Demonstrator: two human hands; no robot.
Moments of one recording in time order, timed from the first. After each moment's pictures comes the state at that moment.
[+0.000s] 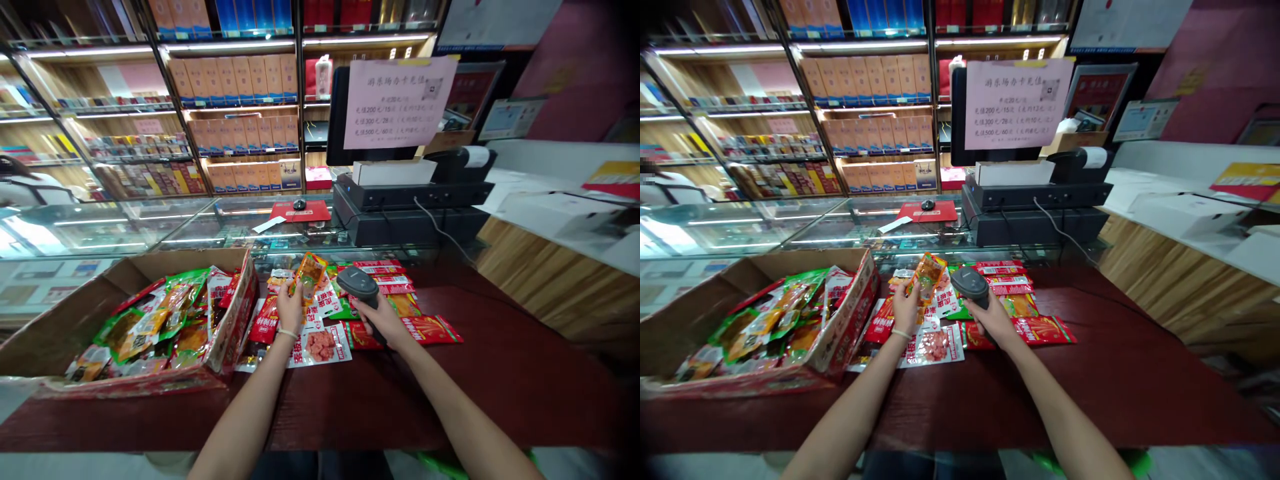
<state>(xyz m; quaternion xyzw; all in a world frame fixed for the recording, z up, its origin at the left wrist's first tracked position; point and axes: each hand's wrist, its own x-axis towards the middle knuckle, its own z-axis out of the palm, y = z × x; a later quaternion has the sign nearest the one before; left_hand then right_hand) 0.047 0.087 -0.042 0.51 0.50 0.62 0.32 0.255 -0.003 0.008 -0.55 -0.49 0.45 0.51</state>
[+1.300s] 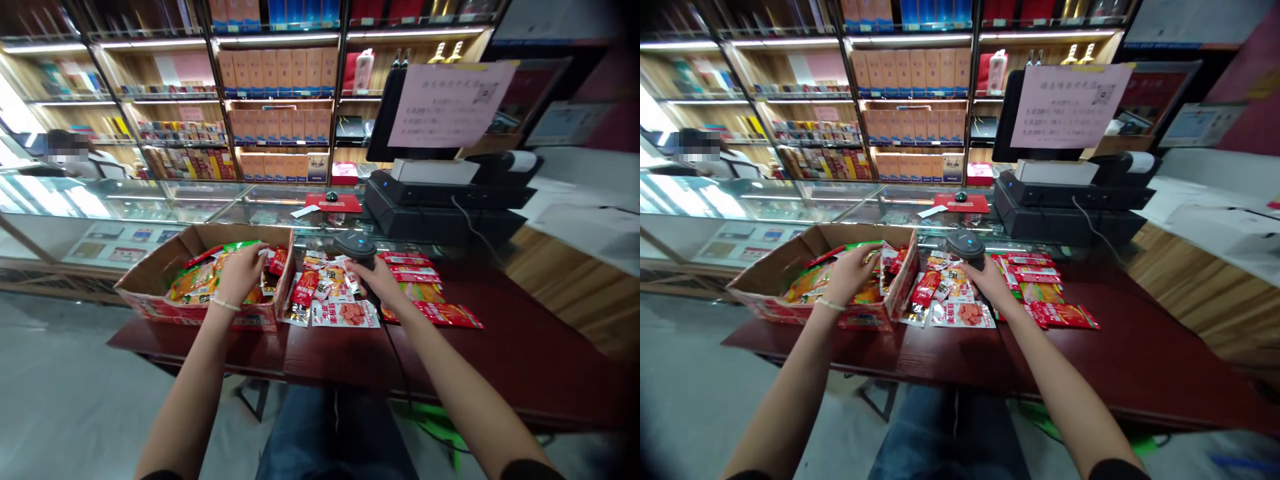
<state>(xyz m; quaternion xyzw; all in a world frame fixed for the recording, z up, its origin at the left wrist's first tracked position) -0.167 0.001 0.112 0.74 0.58 0.33 -0.05 0.145 -0.015 0.089 -0.47 -0.57 0.44 0.50</state>
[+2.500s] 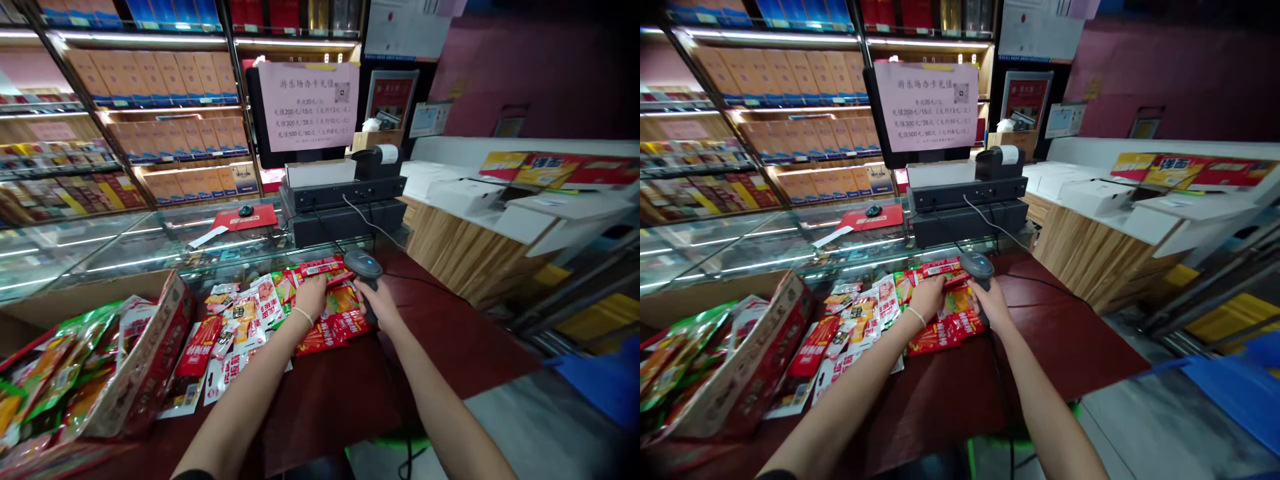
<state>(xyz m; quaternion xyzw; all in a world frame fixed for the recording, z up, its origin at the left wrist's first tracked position) 0.236 0.072 0.005 0.89 0.43 0.13 0.05 0.386 -0.022 0.011 -0.55 -0.36 0.38 0.65</state>
